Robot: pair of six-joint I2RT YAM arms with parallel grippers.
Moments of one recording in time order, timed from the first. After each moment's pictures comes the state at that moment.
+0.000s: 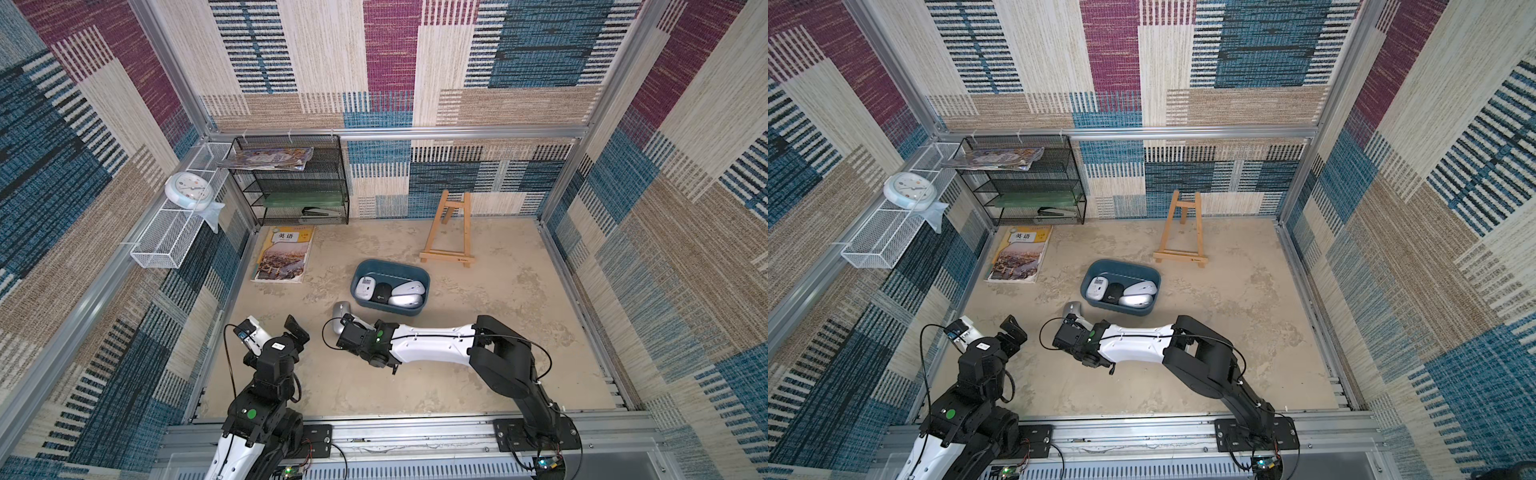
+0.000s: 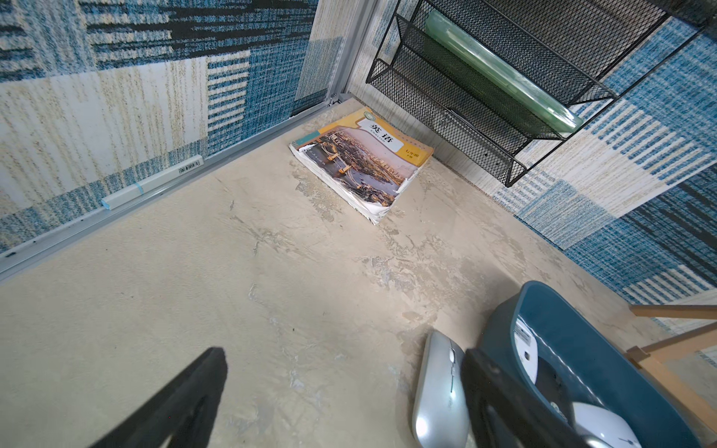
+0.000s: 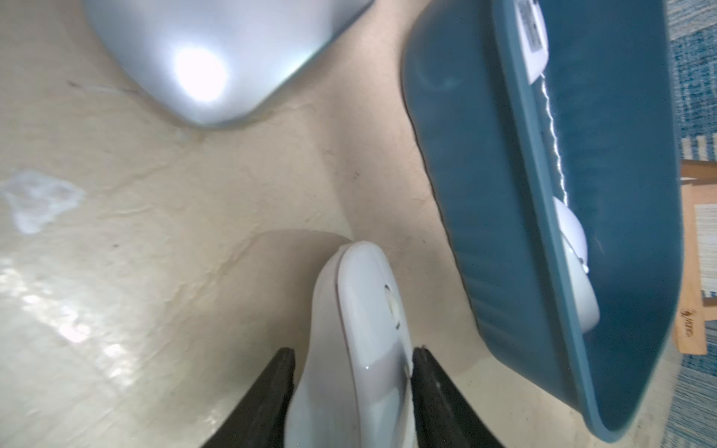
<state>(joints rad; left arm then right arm) -0.29 0.30 0.39 -0.55 -0.60 -0.71 1.24 2.12 1.52 -0.64 0.60 0.14</state>
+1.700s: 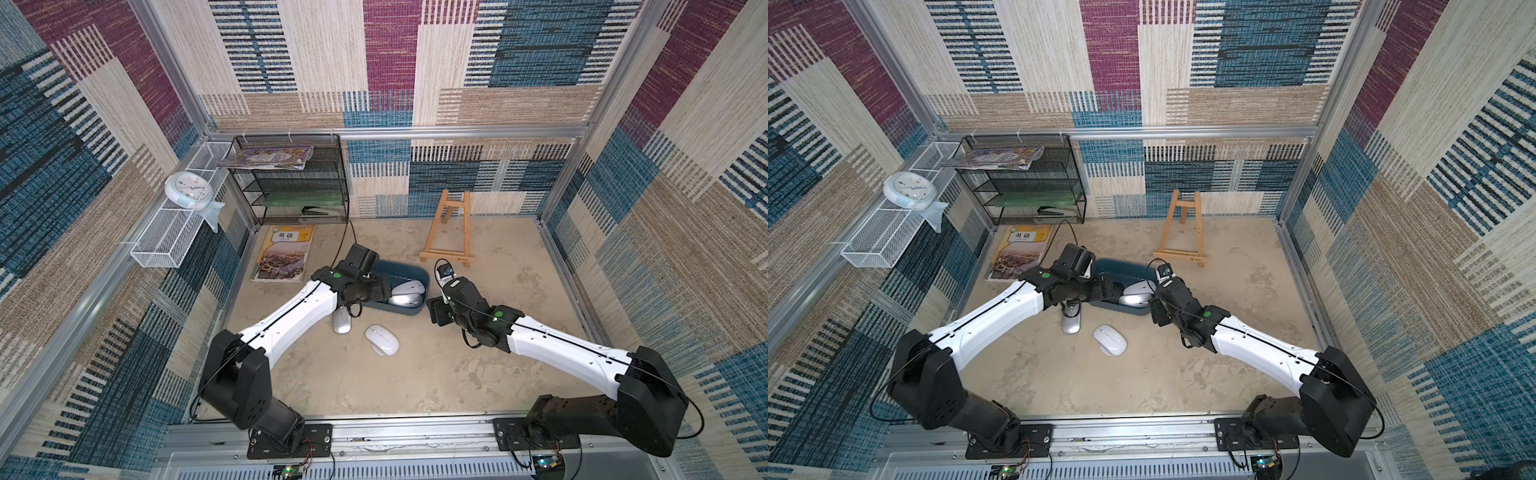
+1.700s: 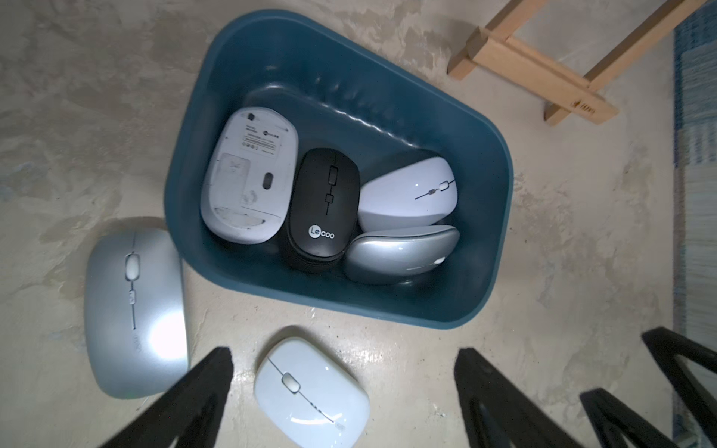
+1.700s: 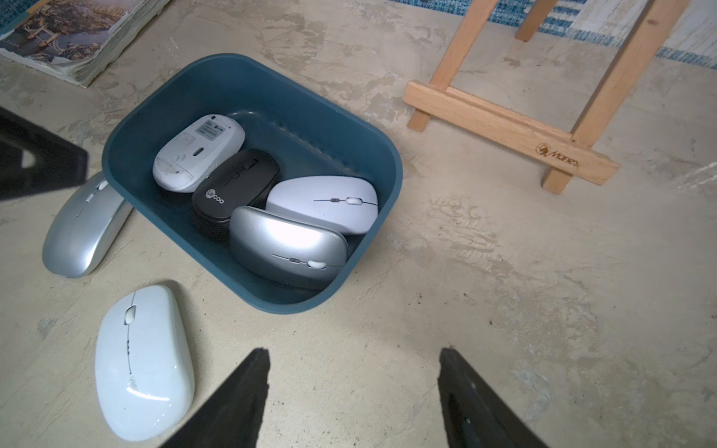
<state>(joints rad) -0.54 1.60 1.28 -0.68 0.03 -0.62 0.77 1.30 0.82 -0.23 0.30 0.28</state>
